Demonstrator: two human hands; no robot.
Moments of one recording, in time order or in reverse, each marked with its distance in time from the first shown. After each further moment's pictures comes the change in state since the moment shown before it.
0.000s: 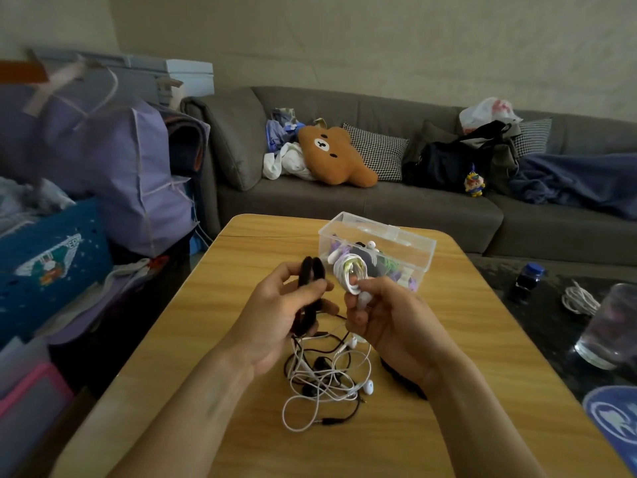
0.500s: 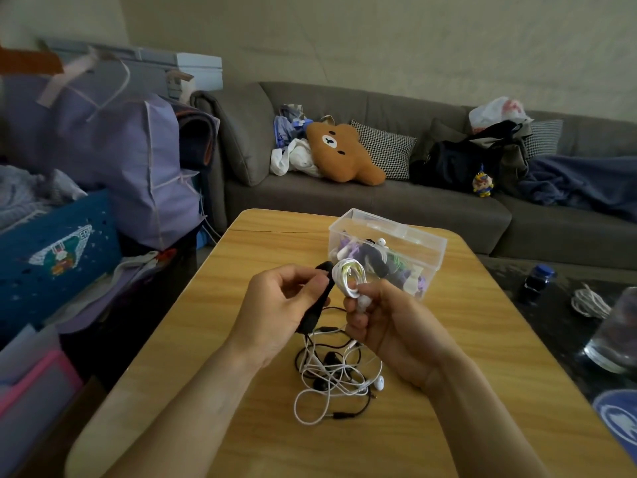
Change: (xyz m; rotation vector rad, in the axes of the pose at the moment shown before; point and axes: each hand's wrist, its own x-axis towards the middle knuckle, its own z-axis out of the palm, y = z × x) left_hand -0.003 -0.006 -0.016 0.286 0.113 0.202; right_hand 0.002 0.010 0.012 0.042 -0.019 0.088
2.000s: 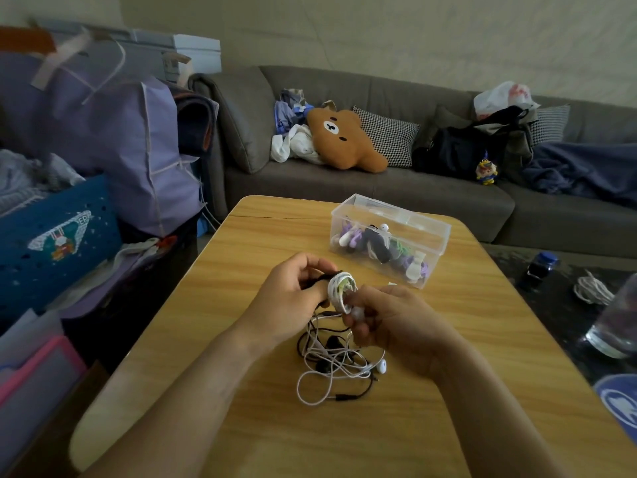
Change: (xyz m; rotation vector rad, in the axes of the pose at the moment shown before) left_hand -0.001 0.002 0.007 0.066 -0.110 -0.119; right_hand -0.001 0.007 -0.009 -0.430 0.078 0.124
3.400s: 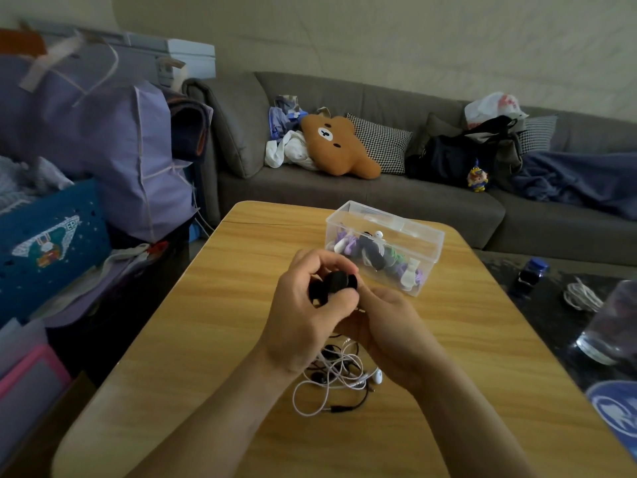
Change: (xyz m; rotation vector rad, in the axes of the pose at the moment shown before) left_hand -0.007 -0.005 0.022 -0.103 0.021 0.423; right_hand 0.002 0.006 0.014 0.159 0.014 -0.199
